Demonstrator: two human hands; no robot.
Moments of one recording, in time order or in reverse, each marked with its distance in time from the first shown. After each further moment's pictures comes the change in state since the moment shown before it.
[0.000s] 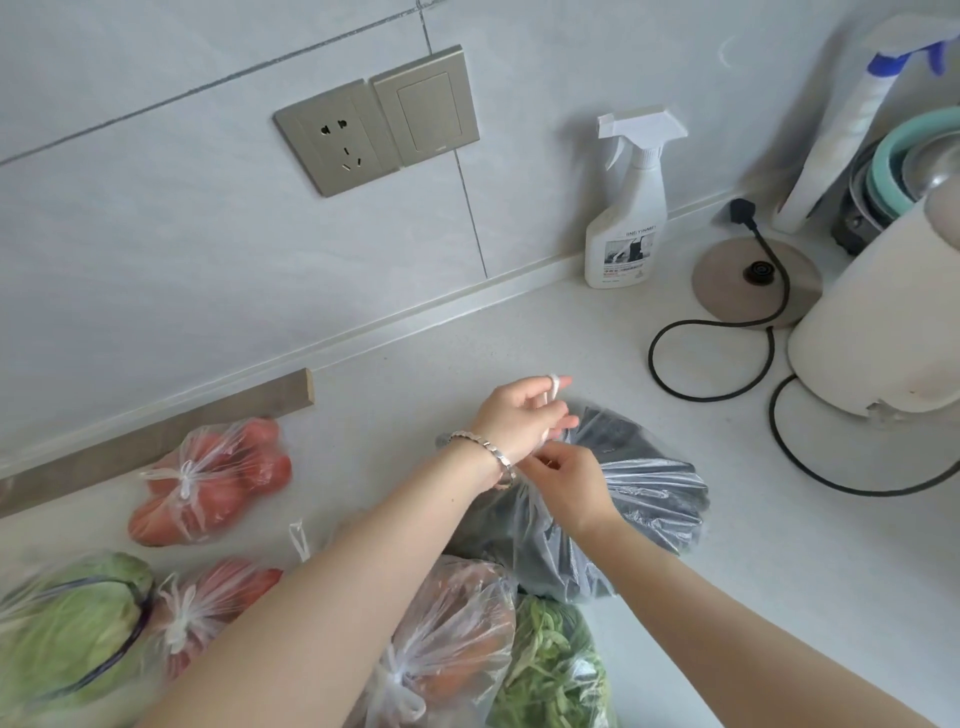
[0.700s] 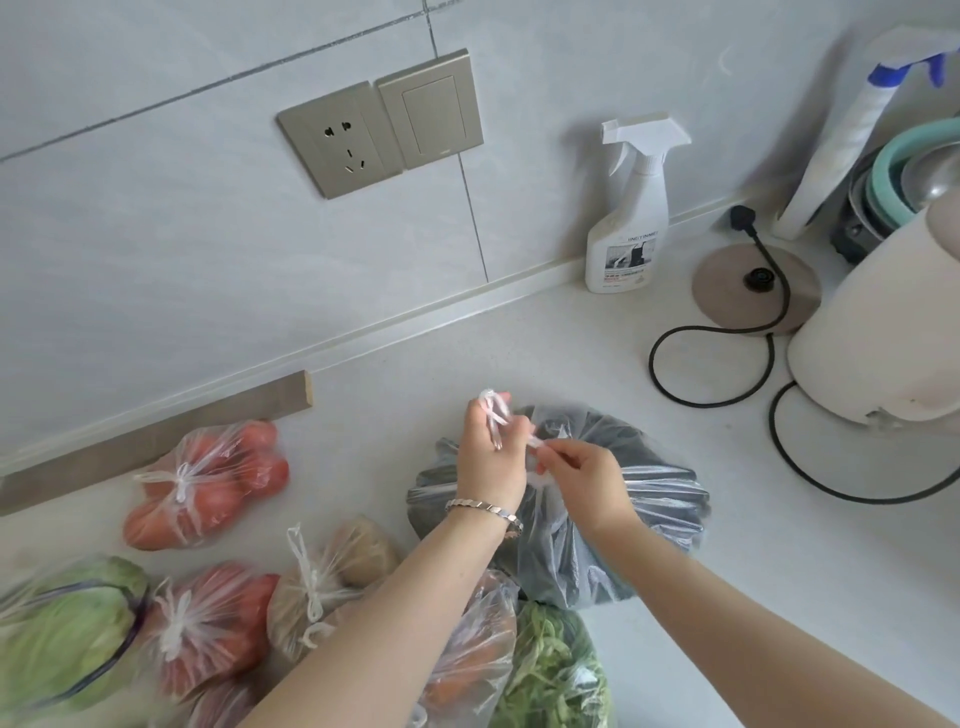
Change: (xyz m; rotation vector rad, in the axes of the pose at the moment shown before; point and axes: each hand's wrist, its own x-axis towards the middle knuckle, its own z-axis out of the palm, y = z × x) left_hand -0.018 -0.025 0.002 -0.074 0.410 0.114; right_hand 0.003 -0.001 -0.012 -0.033 0.062 0.052
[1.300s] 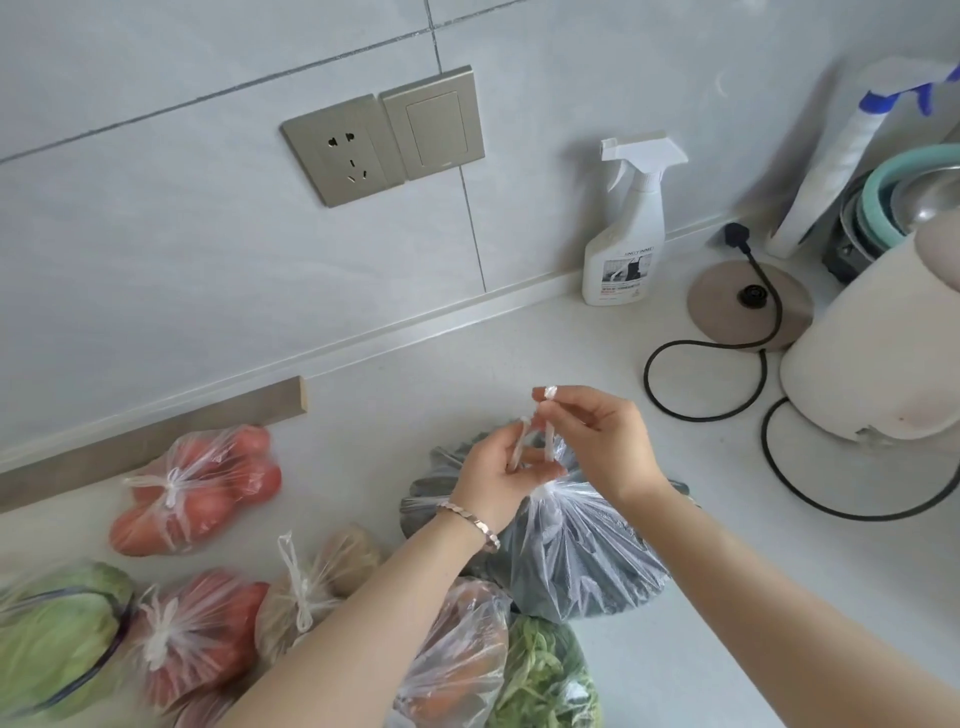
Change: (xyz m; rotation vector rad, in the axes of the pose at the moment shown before) left_hand 0.010 -0.017 -0.009 0.088 -0.391 0.084; right_hand 0.009 -0.053 -0.025 0.180 -0.034 -0.263
